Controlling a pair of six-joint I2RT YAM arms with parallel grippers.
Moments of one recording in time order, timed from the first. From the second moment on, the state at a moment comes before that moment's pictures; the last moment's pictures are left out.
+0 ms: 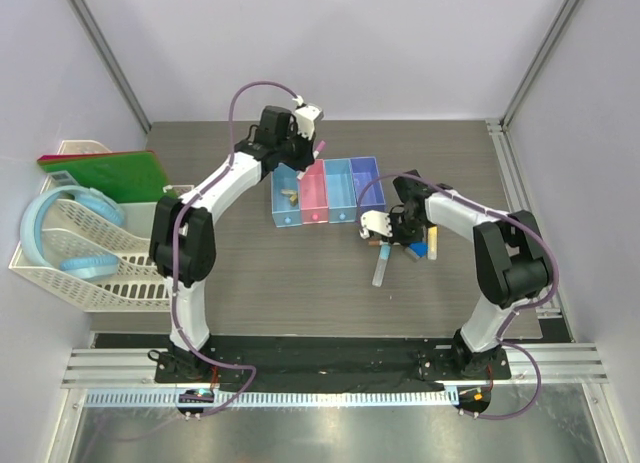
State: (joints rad) left arm -0.42 1.99 1.69 -0.30 0.27 0.11; right arm 0.33 1.74 1.08 -0.66 -0.18 -1.31
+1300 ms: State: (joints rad) left arm -0.44 2.01 1.63 -0.34 0.20 0.00; right arm 0.35 1.46 1.23 -0.31 -0.33 -0.57
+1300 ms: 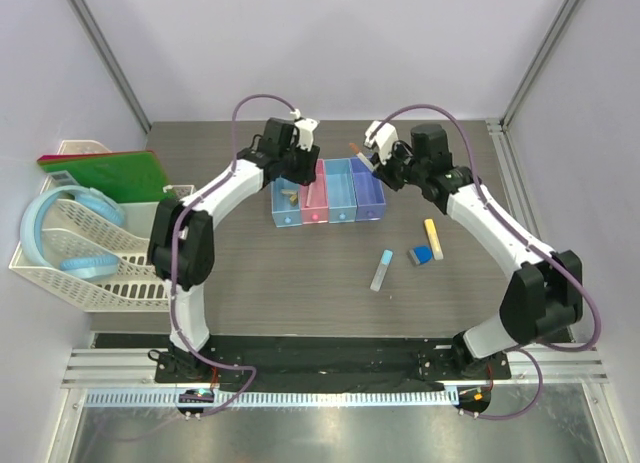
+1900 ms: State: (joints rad) left arm -0.44 1.39 1.05 -0.31 0.10 0.35; right arm 0.51 1.84 1.41 -0.15 -0.48 -0.23
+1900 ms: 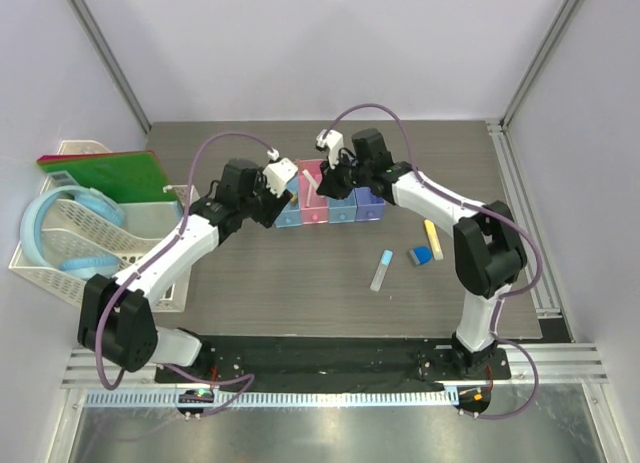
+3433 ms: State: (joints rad) left arm -0.77 1.66 1.17 -0.44 0.16 0.36; right arm 0.28 1.52 1.30 -0.34 -0.22 -0.36
